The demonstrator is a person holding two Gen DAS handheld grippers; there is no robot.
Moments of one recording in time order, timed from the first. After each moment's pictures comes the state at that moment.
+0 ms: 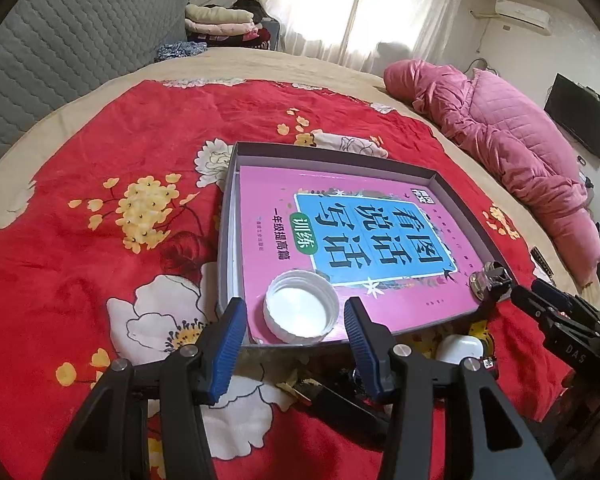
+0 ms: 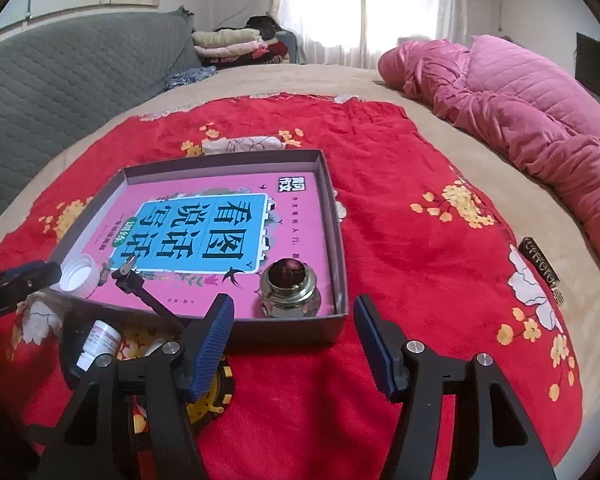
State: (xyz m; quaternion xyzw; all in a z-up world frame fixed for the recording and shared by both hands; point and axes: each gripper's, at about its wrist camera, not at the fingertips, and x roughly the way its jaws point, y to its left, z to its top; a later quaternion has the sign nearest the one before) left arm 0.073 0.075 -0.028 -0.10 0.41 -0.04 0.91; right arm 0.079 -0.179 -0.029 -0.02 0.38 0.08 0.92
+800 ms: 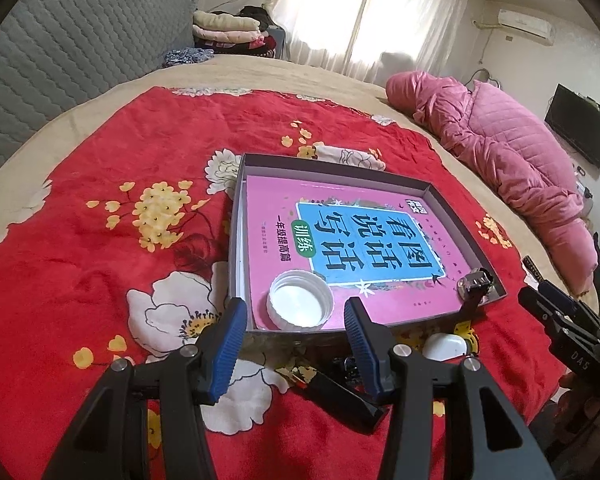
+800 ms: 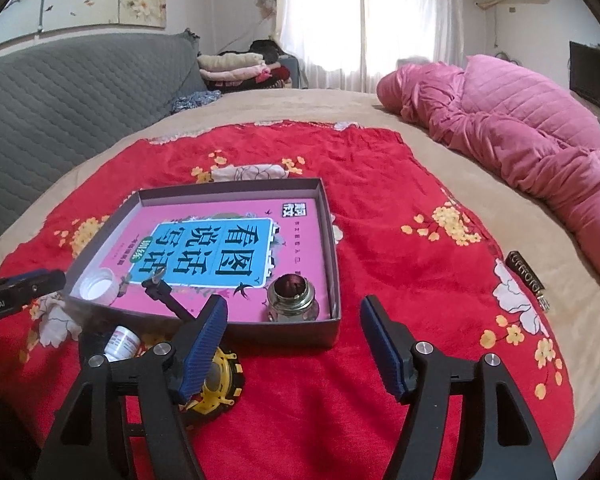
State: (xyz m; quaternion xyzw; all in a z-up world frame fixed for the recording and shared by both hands) left arm 0.054 0.080 -0.011 -0.11 0.40 -0.03 0.91; right arm 0.052 -0.183 -0.007 -0.02 0.33 0.09 0.94
